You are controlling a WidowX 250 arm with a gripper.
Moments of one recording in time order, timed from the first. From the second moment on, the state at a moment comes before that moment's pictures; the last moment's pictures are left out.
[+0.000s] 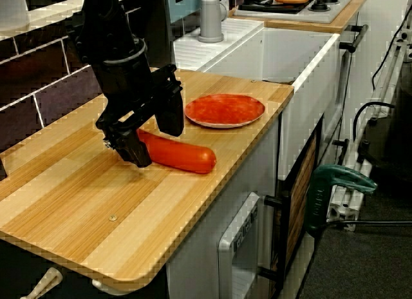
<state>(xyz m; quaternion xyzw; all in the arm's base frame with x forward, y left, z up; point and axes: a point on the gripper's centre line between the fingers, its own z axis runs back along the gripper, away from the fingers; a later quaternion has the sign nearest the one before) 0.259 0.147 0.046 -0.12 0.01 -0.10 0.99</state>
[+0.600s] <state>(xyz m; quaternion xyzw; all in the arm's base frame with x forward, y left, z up) 0.247 0.136 0.029 -0.13 0.02 -0.10 0.99</state>
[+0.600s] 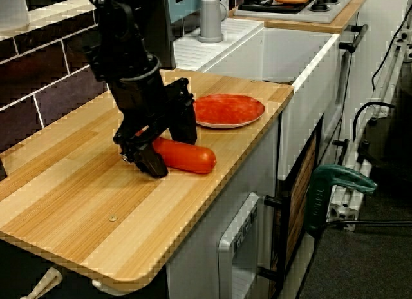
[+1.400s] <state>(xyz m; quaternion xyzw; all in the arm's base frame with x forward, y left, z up) 0.246 0.128 0.026 -0.08 0.01 -0.09 0.99</state>
